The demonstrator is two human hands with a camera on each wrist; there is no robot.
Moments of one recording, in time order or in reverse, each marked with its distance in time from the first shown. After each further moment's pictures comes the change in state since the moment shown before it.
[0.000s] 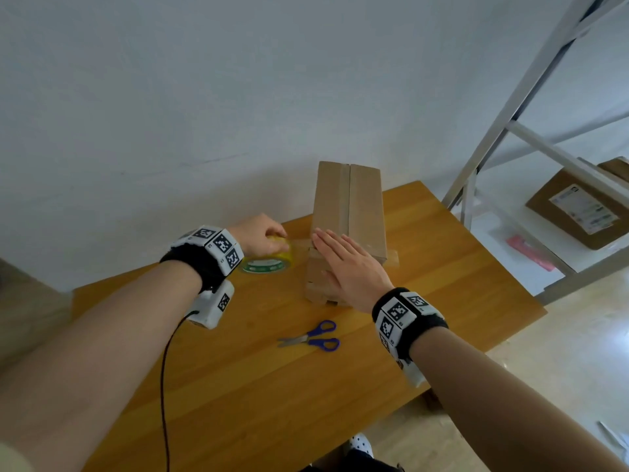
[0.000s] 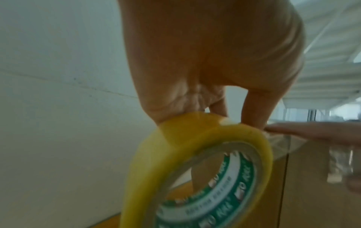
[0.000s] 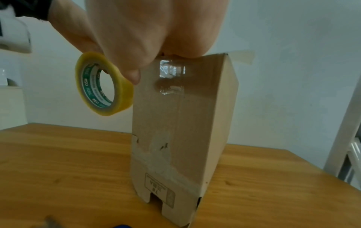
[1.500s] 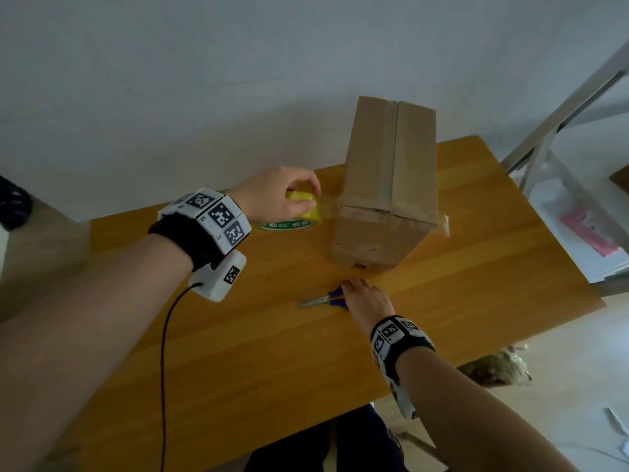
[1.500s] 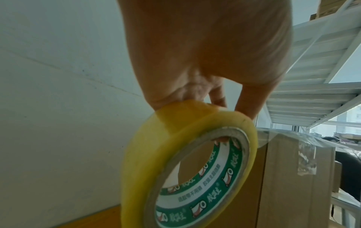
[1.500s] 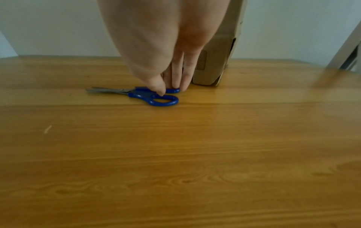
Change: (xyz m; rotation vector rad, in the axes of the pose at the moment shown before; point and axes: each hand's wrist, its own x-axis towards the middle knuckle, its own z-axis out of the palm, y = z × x) left_hand -0.011 -0.021 0.014 -0.088 0.127 0.171; right_hand -0.041 -0.037 0.119 0.062 -0.539 0.206
